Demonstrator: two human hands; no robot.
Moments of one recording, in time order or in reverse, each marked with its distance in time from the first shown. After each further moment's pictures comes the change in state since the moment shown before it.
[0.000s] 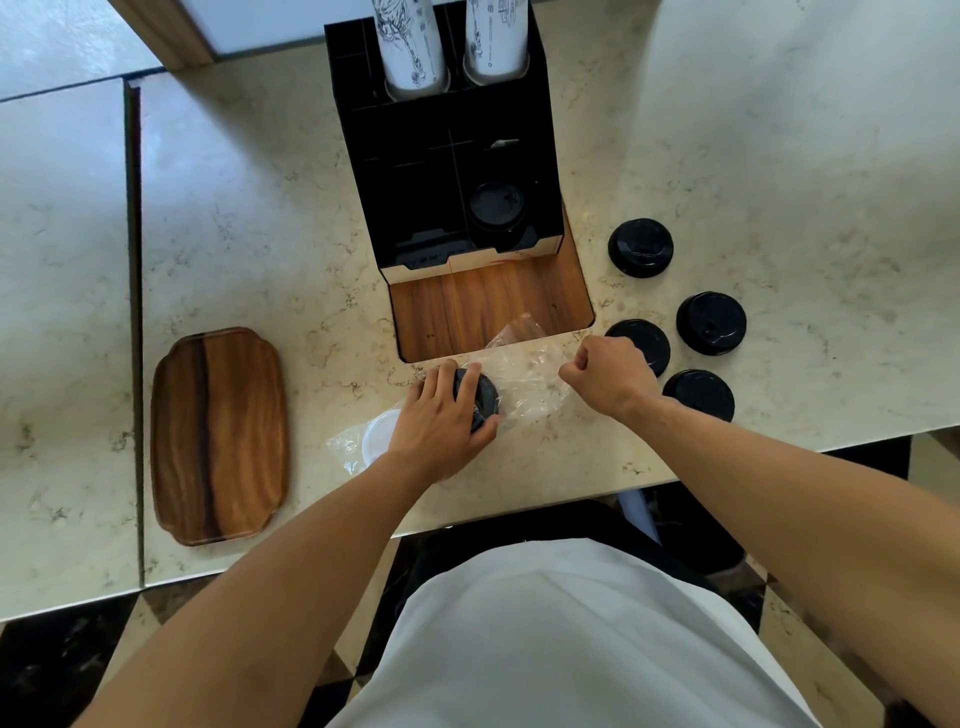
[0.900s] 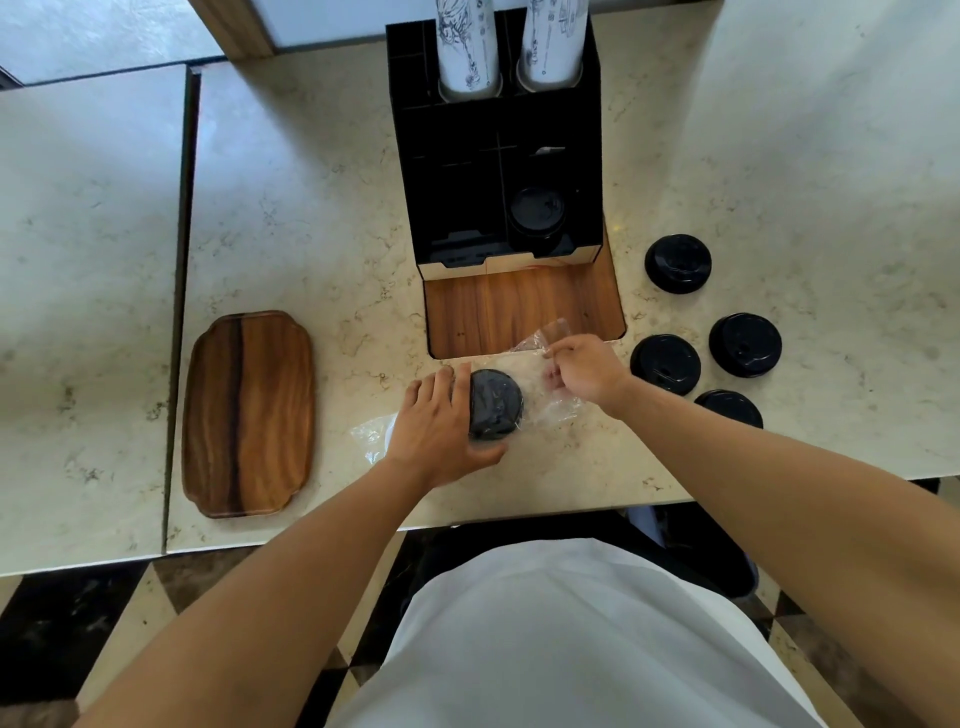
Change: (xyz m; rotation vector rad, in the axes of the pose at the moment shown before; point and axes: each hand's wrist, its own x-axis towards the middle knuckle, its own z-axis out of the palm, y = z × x) left_hand -0.023 -0.018 -0.006 0.008 0.018 -0.097; right_hand 0.024 -0.052 0.017 0.609 -0.310 0.175
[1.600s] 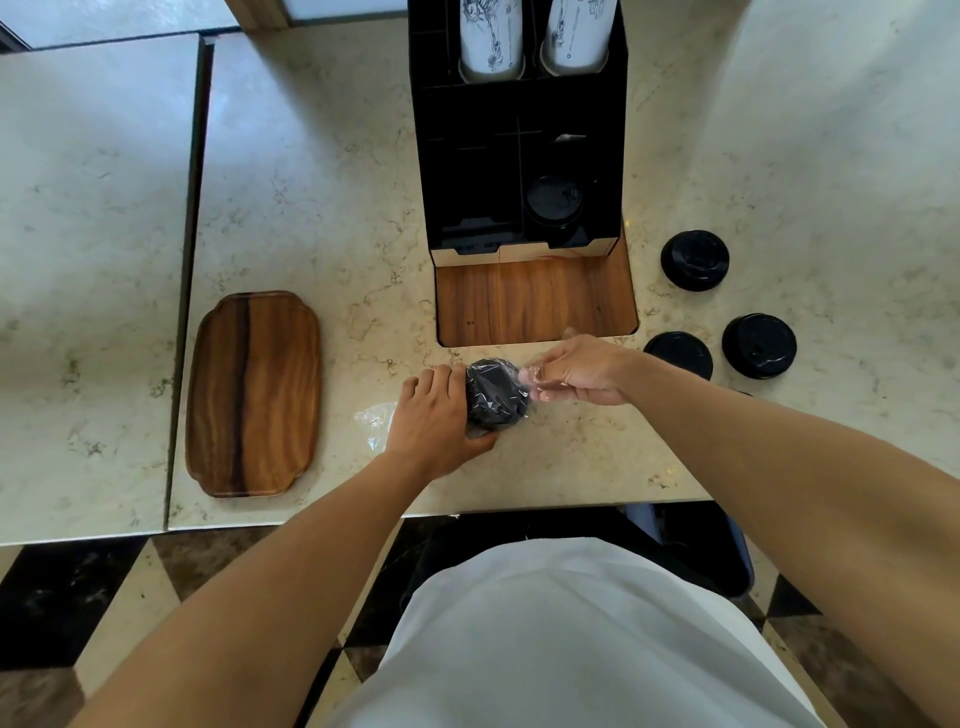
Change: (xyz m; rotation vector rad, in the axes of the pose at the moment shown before) left_hand -0.005 -0.008 0.009 0.023 0.066 -0.028; right_hand 0.001 -0.010 0.000 0.196 -0.382 0.185
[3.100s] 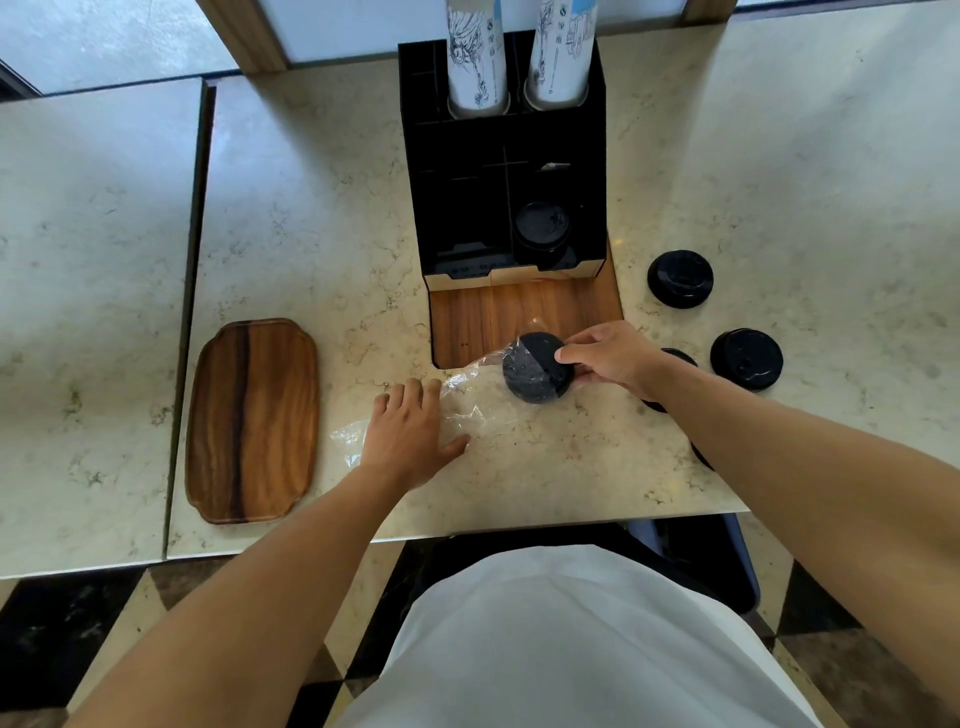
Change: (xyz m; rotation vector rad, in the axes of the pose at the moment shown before) left_hand 0.003 -0.025 -0.007 0.038 -0.071 -0.081; right_hand -0.004 -0.007 -0.044 -0.189 0.311 -0.235
